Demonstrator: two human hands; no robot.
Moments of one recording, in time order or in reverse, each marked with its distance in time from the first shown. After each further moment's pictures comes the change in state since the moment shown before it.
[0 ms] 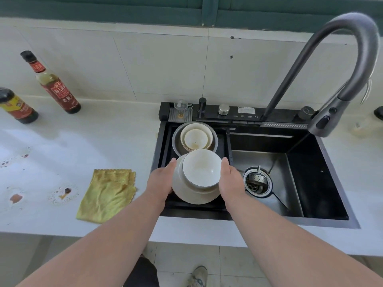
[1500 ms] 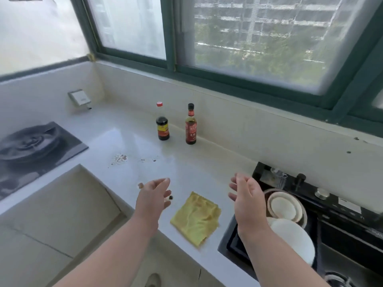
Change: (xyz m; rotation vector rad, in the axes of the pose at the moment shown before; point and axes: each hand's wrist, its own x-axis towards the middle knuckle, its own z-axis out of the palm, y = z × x) left_hand -0.136 0.017 -0.245 -0.513 0.501 0.313; right_hand -0.187 -0.165 0.107 0.370 -0.439 -0.432
